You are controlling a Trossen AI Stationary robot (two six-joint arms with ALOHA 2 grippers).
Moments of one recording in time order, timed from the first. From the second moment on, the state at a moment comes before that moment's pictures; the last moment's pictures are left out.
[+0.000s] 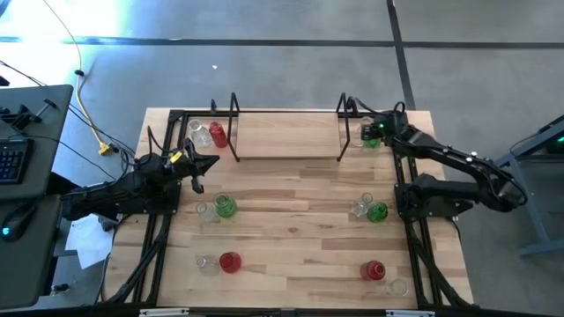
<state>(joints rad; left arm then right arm) 0.28 0.01 0.01 0.11 -0.05 0.01 -0.81 1.01 0.53 -0.37 0.53 0.55</state>
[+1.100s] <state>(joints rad) 0.28 0.01 0.01 0.13 -0.05 0.01 -0.63 0.97 1.18 -1.06 0.63 0.61</state>
